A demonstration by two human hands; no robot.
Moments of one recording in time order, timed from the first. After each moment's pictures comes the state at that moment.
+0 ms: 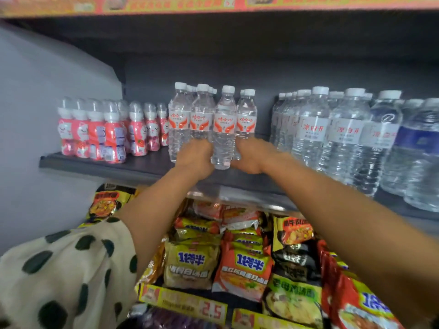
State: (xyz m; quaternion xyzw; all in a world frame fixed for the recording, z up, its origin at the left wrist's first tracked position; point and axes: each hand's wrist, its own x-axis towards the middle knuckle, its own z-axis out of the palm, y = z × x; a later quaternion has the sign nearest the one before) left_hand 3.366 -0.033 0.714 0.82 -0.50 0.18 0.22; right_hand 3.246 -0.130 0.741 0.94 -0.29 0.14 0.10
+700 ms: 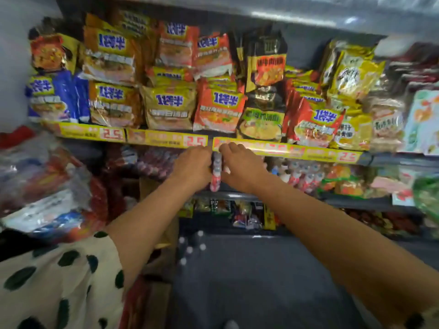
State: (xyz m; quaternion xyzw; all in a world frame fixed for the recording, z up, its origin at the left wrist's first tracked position) left_hand 3.216 0.128 0.419 0.79 -0.59 -0.06 0.12; right_hand 3.092 0.058 0.423 0.95 -0.31 0.04 0.00
